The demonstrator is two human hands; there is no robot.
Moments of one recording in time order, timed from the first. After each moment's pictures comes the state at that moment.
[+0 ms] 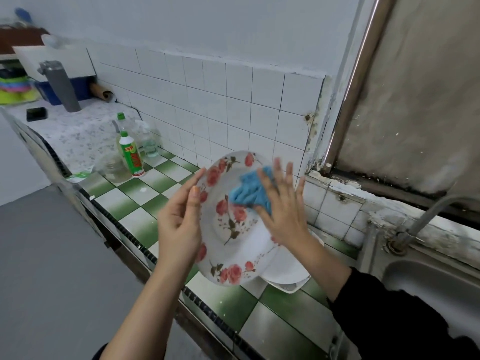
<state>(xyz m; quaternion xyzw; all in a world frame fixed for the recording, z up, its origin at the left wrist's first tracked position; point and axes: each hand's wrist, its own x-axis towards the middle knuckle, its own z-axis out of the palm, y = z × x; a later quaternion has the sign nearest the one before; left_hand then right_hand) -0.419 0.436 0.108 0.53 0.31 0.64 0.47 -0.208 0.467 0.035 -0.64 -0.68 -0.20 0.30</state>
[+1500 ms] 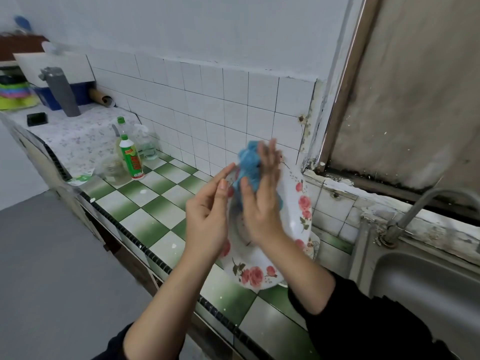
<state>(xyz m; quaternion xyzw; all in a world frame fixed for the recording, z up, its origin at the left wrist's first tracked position) -0.392 0.410 0.127 0.57 0.30 0.61 0.47 -0.290 0.430 0.092 -0.54 -0.59 0.03 0.60</state>
